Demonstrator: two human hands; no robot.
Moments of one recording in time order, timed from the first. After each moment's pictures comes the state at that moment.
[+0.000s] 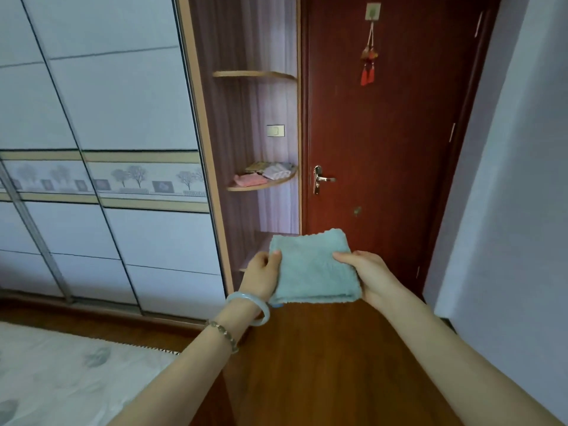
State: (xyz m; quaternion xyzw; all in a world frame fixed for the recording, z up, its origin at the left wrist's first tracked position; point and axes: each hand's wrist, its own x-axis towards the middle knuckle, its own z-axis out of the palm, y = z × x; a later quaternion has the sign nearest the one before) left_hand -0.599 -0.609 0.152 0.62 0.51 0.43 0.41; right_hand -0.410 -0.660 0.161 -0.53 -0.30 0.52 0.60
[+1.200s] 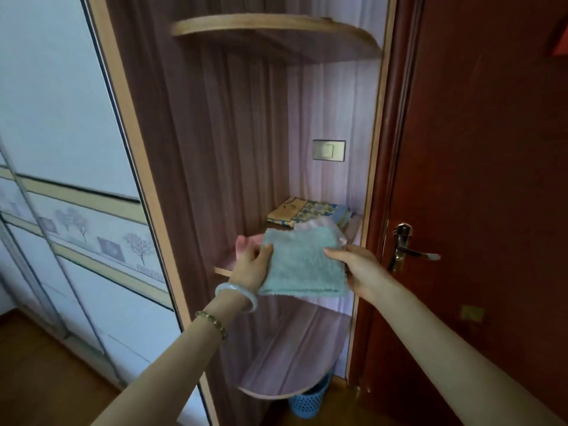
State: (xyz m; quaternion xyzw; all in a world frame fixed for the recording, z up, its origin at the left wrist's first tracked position) left_hand -0.500 0.087 0.160 0.56 0.59 0.48 0.34; right_hand -0.295 0.082 0.173 -0.44 -0.38 0.61 0.53
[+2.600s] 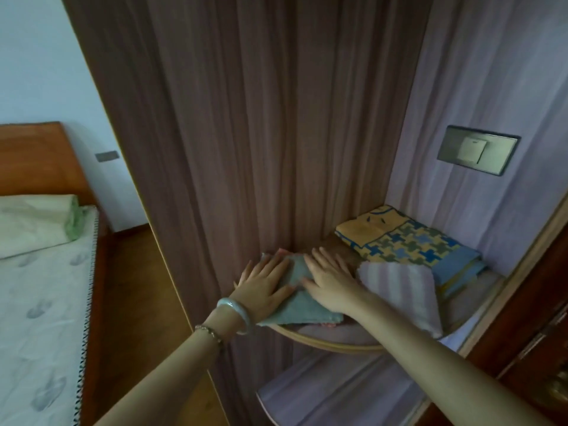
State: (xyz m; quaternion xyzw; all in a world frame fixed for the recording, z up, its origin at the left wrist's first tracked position) left_hand -0.545 0.231 0.087 0.64 0.75 0.12 0.04; right_hand -0.390 0.336 0.104 -0.33 -0.94 0.08 0.05
